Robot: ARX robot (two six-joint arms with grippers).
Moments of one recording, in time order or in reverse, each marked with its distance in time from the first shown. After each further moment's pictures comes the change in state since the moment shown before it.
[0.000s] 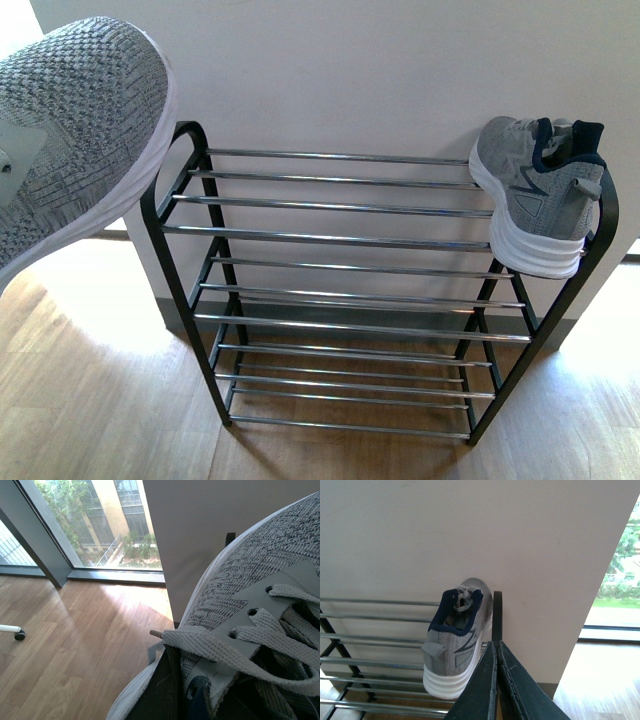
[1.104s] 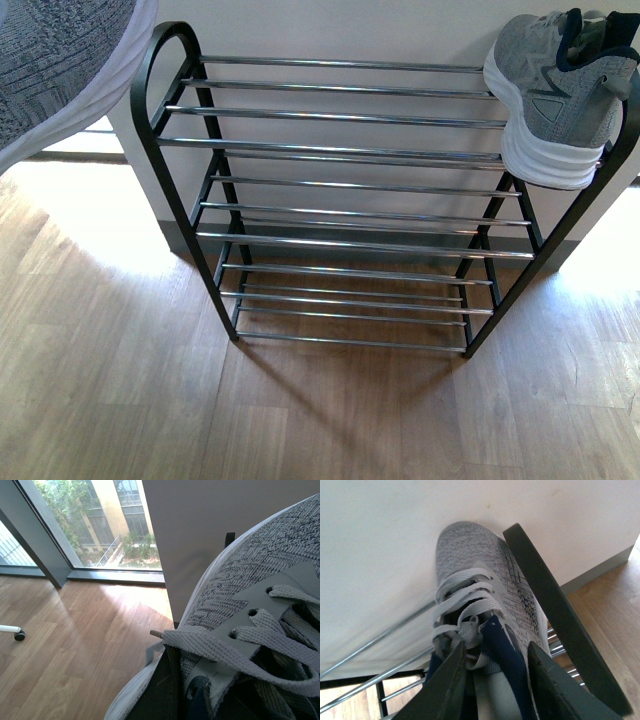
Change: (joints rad) left arm 0.000 0.000 0.000 0.000 0.000 0.000; right arm 0.057 0.737 1.001 -0.797 0.051 0.676
